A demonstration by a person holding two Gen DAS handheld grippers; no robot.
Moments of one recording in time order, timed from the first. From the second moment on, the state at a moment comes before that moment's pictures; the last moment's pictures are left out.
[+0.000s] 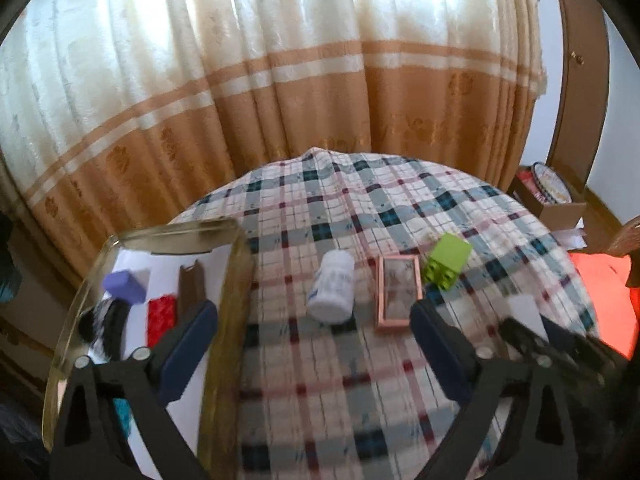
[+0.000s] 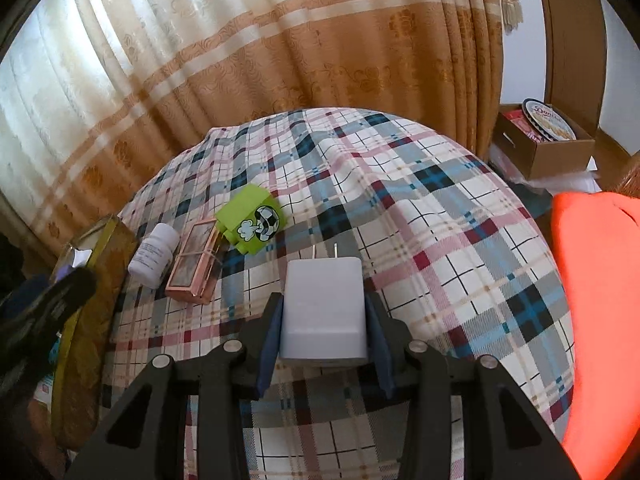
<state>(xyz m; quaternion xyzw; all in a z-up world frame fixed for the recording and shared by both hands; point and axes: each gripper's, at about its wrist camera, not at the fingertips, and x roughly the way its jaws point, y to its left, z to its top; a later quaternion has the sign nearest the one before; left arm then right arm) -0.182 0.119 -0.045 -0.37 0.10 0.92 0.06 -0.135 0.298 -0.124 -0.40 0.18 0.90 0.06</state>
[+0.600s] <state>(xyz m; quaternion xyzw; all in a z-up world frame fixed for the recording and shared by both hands) -0.252 0.137 -0.090 -0.43 0.09 0.90 0.05 -0.133 0.299 -0.125 -0.39 0.19 0.90 0.05</state>
